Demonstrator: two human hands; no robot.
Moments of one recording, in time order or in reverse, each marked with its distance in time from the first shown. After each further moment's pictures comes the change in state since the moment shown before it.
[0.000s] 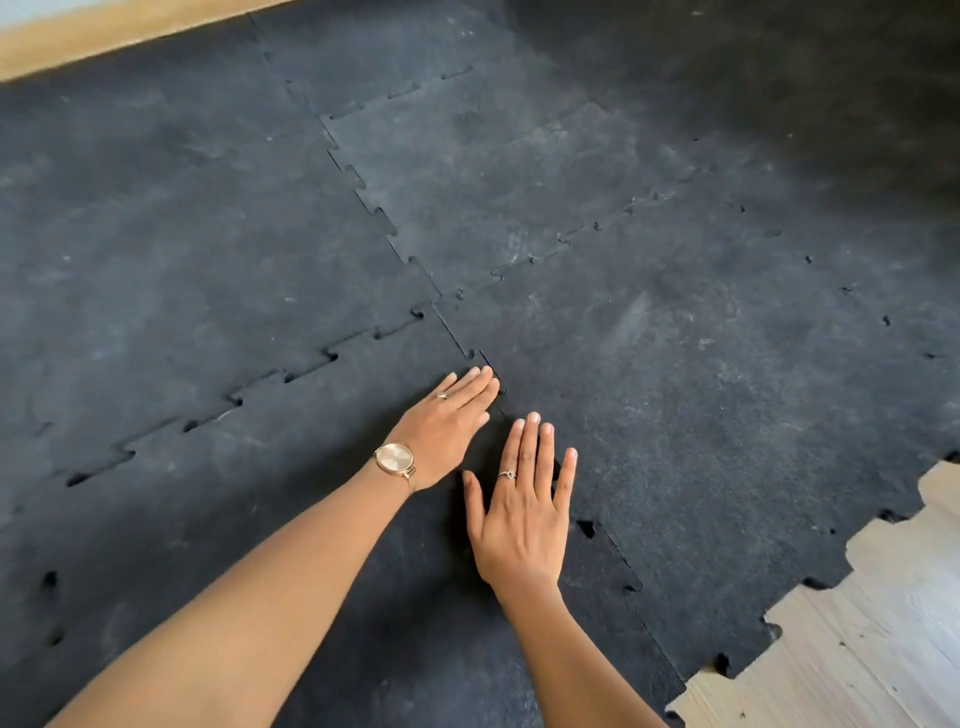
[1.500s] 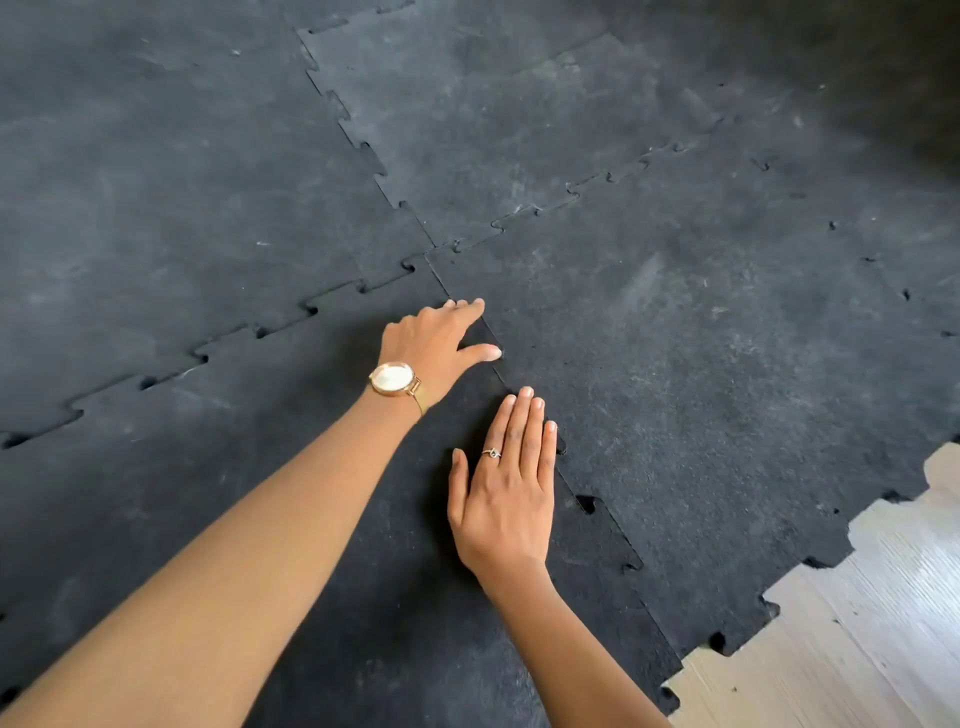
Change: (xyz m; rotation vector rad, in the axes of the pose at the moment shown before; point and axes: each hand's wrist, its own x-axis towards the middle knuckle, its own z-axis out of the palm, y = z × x) left_hand 0.047 -0.009 -0.029 -0.015 -0.195 -0.456; right_hand -0.005 -0.010 0.009 0.058 0.034 -0.035
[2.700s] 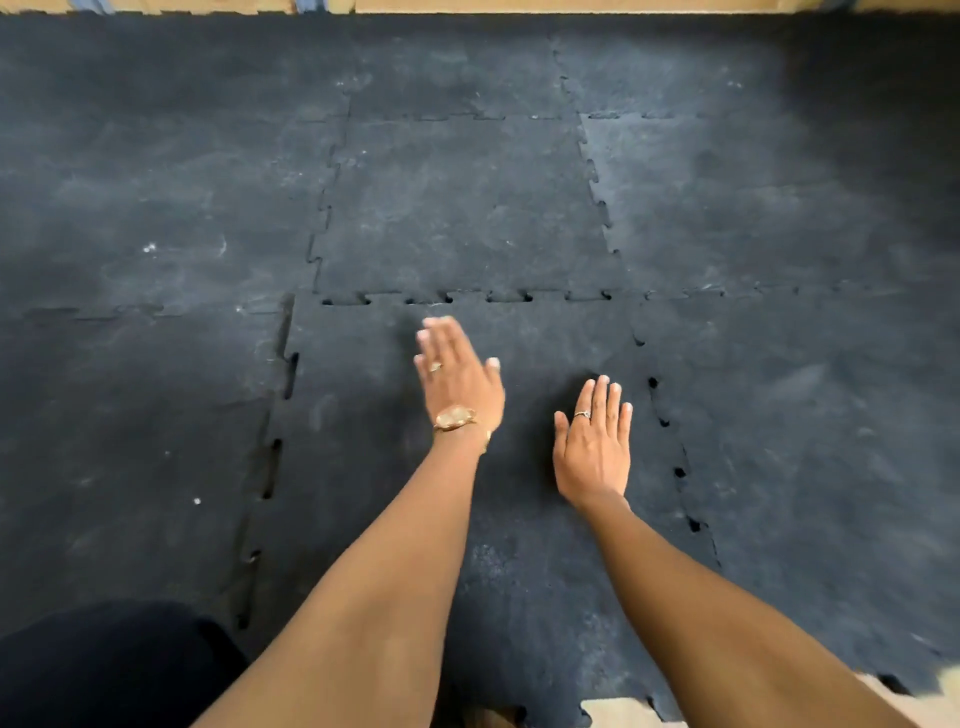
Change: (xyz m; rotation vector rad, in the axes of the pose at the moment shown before) left_hand -0.157 -0.062 0.002 -0.302 0.285 -0.844; right_hand 0.017 -0.034 -0.010 -0.084 -0.210 -0.314
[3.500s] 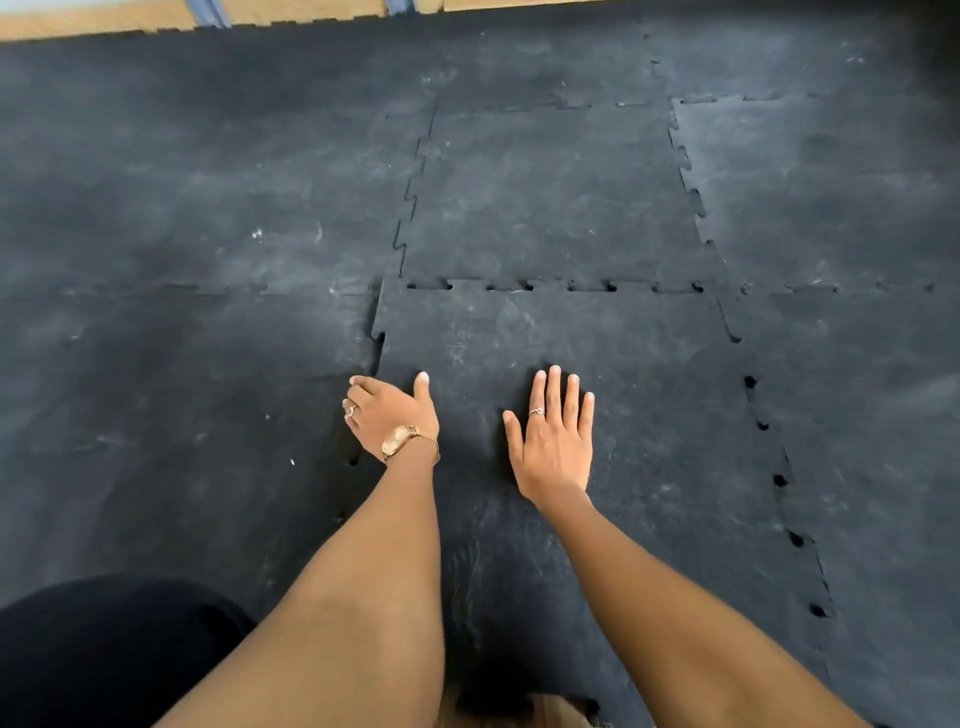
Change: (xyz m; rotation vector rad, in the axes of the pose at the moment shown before) left_hand -0.015 -0.143 -0.032 -0.116 0.228 -0.605; right_hand -0.027 -0.113 0.040 0.002 -0.032 -0.260
